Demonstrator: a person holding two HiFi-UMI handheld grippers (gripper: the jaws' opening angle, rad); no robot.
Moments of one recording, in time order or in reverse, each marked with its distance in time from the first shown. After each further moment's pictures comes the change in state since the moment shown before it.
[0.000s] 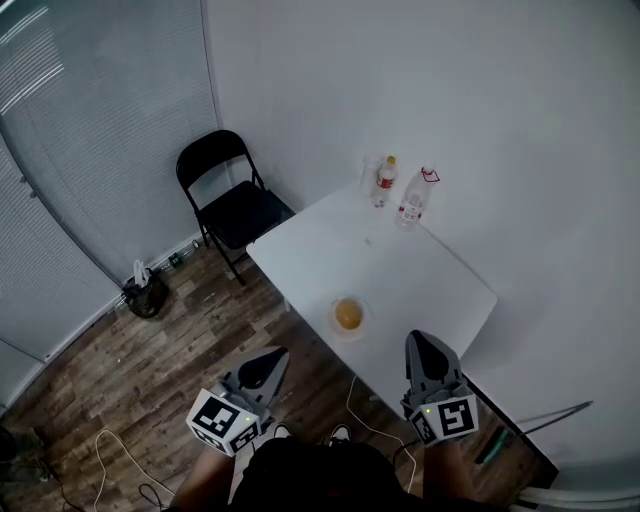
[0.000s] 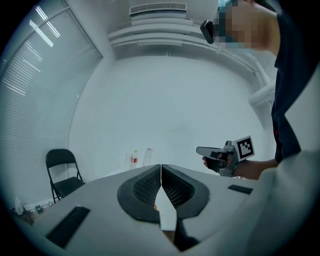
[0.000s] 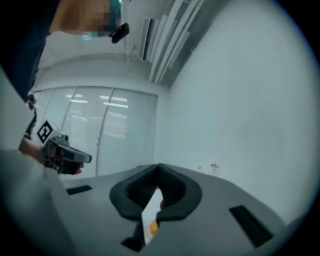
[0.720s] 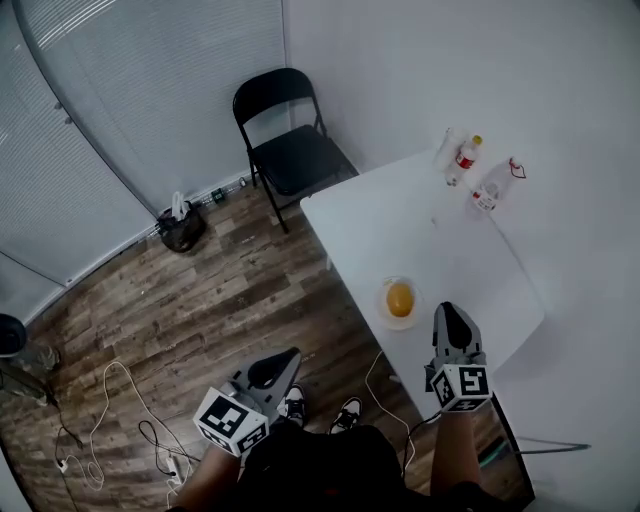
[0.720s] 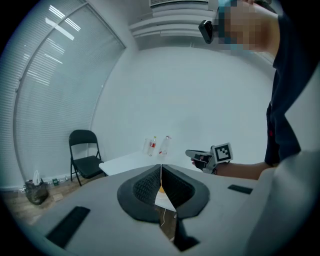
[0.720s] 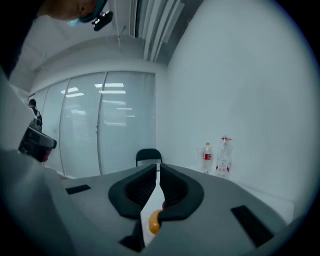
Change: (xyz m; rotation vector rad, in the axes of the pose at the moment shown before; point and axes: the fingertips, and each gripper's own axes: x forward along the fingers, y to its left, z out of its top) left arm -0.033 0.064 -0.068 -0.159 0.110 0.186; right arm 0.122 -0.014 -0.123 0.066 0.201 0.036
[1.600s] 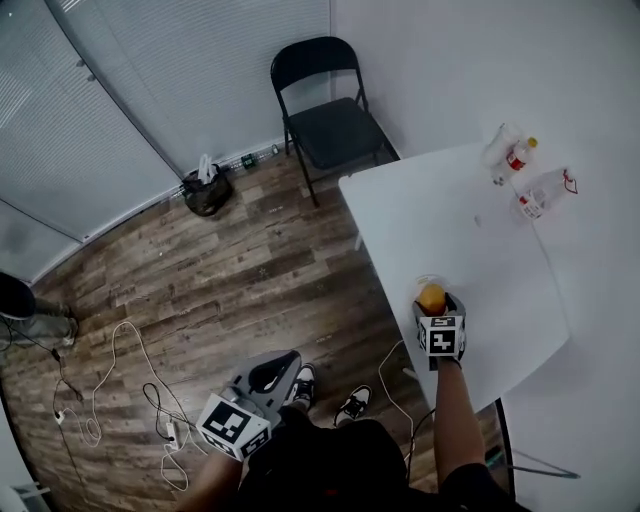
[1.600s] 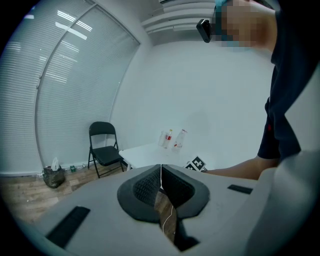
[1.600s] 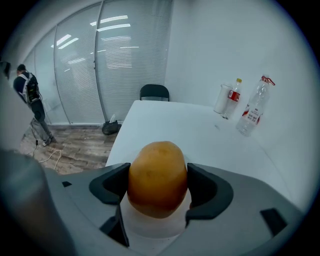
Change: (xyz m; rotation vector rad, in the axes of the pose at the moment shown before) left arm -0.021 0.040 -0.043 -0.083 0.069 0.170; right arm 0.126 0.003 -0.243 -0.167 0.672 0.067
